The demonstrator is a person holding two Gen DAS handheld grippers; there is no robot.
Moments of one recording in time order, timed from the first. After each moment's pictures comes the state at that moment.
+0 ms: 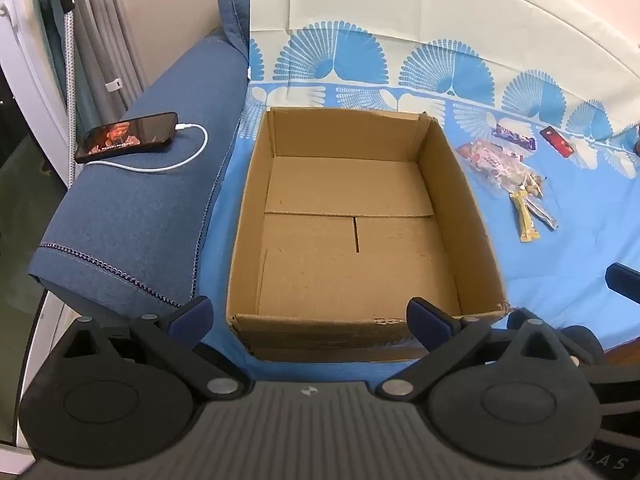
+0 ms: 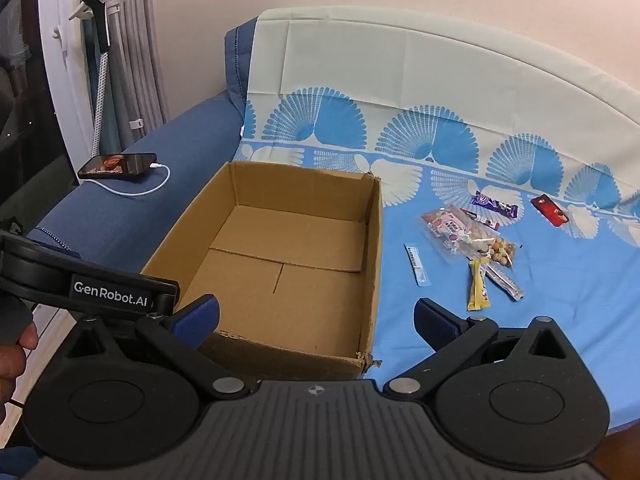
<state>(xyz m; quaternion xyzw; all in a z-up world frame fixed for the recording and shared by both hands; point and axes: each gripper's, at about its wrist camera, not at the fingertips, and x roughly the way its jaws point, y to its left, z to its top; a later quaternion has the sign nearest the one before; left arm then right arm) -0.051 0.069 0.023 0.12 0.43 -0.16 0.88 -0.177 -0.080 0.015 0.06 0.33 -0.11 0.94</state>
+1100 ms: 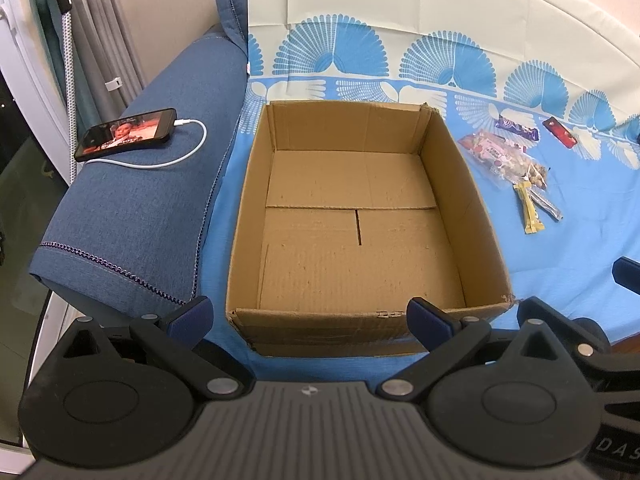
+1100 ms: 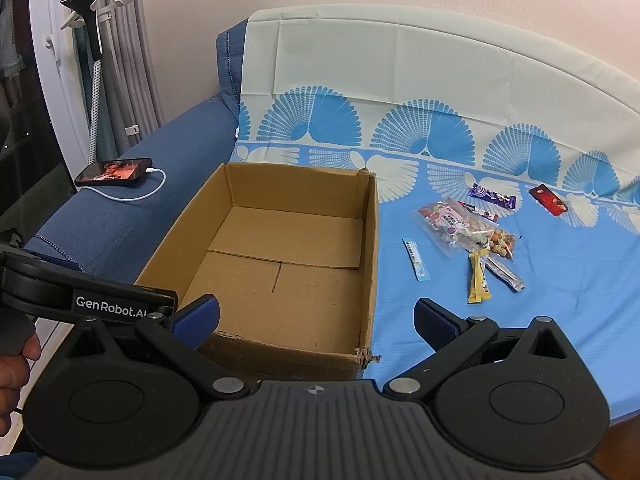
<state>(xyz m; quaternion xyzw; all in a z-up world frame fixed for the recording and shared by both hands) -0.052 0.063 0.018 0.13 0.44 -0.16 0.87 -0.177 -0.091 0.017 0.07 0.32 -0.12 0.94</state>
